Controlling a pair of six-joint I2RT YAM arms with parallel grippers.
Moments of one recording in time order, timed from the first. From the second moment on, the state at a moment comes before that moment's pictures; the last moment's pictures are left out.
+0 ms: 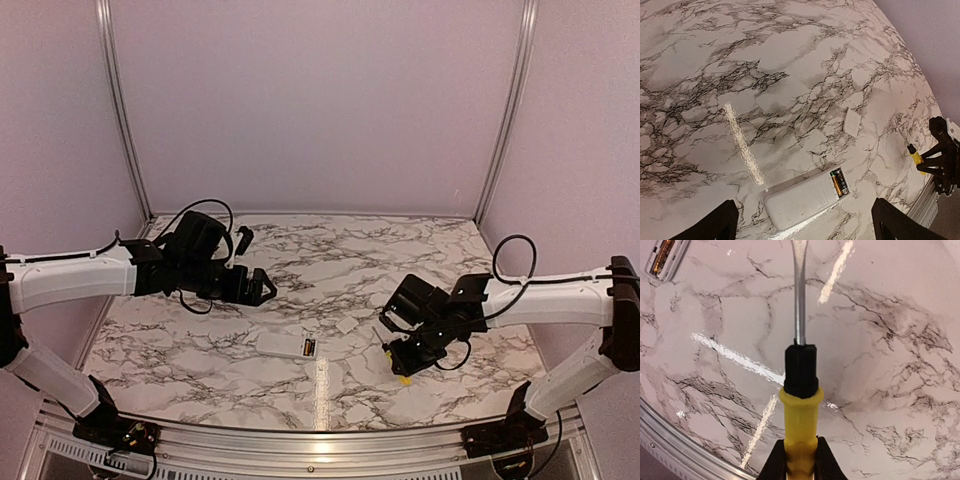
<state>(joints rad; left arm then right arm) -0.75 1.42 0.96 -0.30 0.11 -0.45 0.94 1.41 0.82 -0.74 -0.02 0.53</state>
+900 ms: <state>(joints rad) -0.72 1.58 1.19 0.12 0.64 -0.81 0.95 1.46 1.39 -0.76 0.06 0.55</state>
